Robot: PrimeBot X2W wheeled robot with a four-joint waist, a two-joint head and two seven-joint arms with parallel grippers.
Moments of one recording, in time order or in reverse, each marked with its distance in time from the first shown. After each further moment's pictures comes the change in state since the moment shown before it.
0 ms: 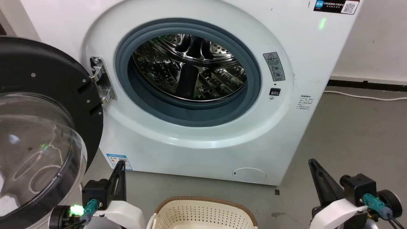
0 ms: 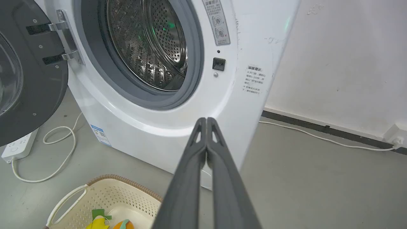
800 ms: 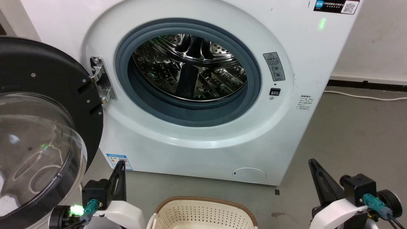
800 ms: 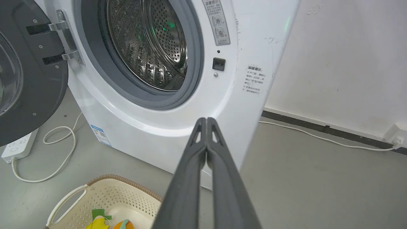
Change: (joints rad) left arm 0.000 0.000 0.000 0.000 0.000 0.000 0.000; right arm 0.000 0.000 0.000 0.000 0.000 0.000 0.000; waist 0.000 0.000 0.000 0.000
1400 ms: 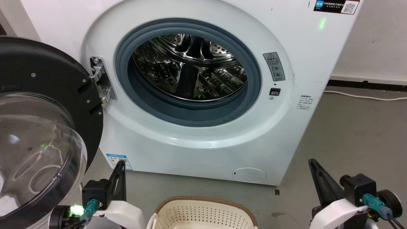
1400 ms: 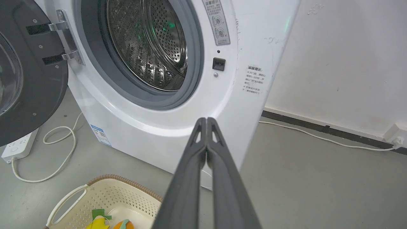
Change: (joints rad) left arm 0.000 0.000 0.000 0.000 0.000 0.000 0.000; right arm 0.000 0.000 0.000 0.000 0.000 0.000 0.000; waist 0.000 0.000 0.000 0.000
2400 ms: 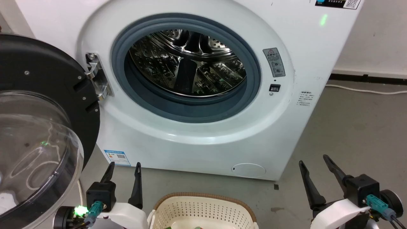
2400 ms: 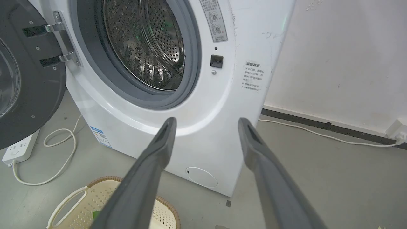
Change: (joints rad) left arm 0.000 0.000 -0.017 0.016 -0.001 0.000 -0.020; right arm 0.000 0.000 -0.004 0.001 0.013 0.000 -0.020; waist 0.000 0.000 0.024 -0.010
